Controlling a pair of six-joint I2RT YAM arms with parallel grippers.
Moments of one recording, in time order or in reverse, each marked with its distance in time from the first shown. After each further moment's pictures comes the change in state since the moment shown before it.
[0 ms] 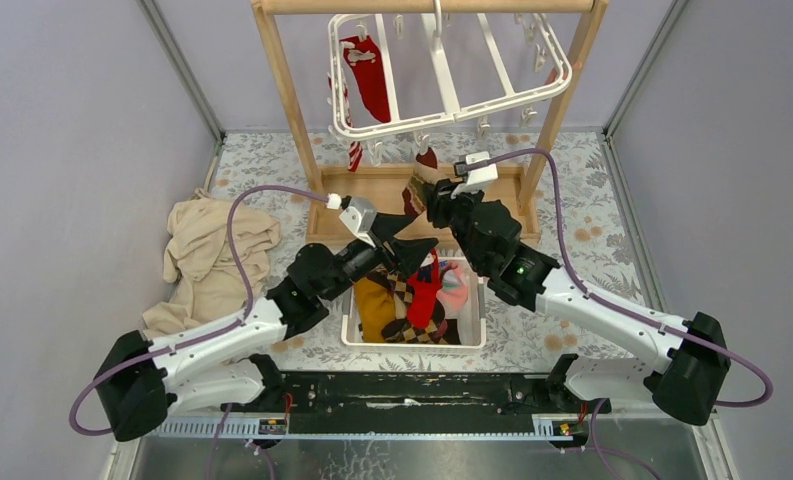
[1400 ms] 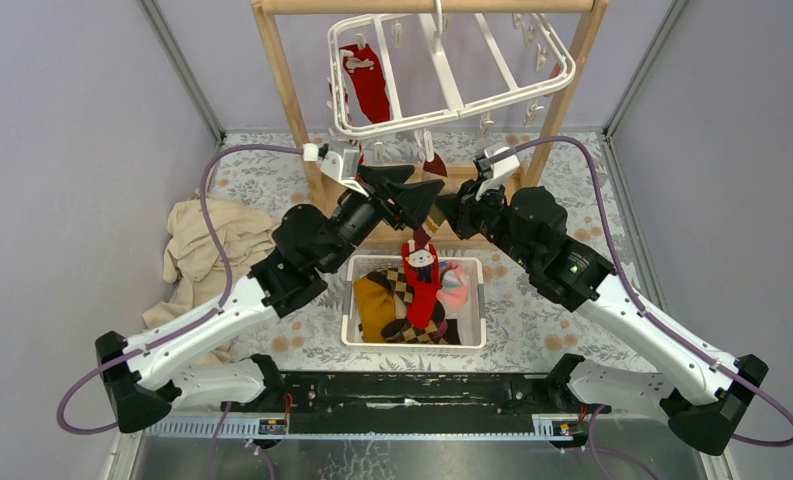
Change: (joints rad) left arm -0.042 0.012 0.438 -0.303 -0.182 -0.105; right arm -0.105 -0.168 0.139 -0.430 -0.413 0.045
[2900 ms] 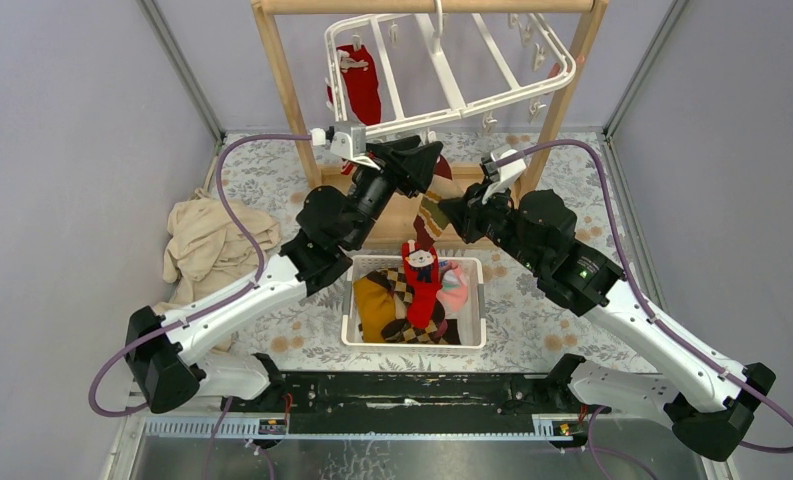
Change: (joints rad) left arm 0.077 0.193 0.056 0.217 -0.101 0.011; right arm 0.000 -0.040 0.000 -0.038 -0.018 0.000
